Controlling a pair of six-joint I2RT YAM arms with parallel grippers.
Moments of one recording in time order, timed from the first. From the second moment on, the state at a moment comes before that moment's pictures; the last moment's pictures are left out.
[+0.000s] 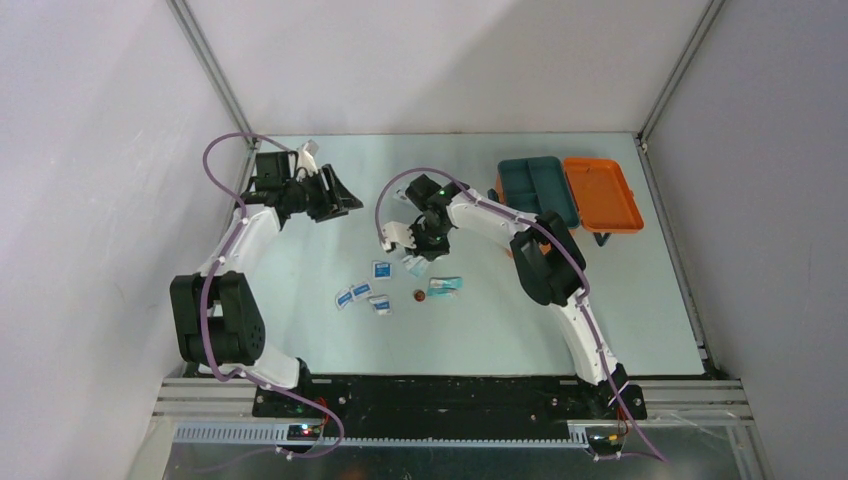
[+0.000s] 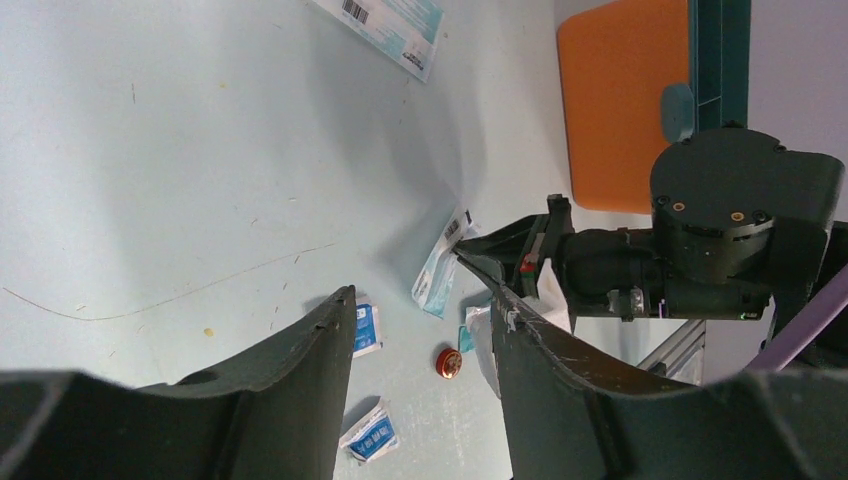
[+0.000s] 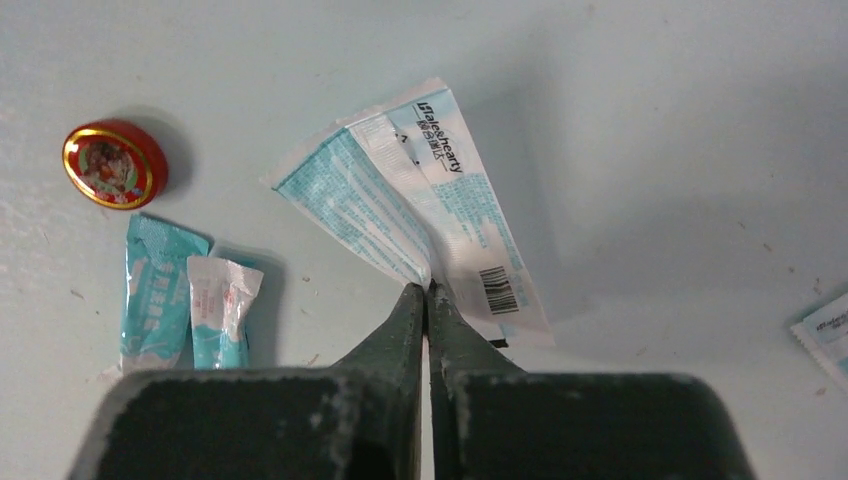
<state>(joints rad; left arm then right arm) 0.03 1.52 1.15 -0.40 0.63 -0.37 0.74 2.30 1.90 -0.90 -0.35 -1.10</state>
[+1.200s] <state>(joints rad) 0.08 1.71 1.33 -0.42 0.63 -0.39 0.30 1.92 1.81 -0.73 -0.05 0.37</state>
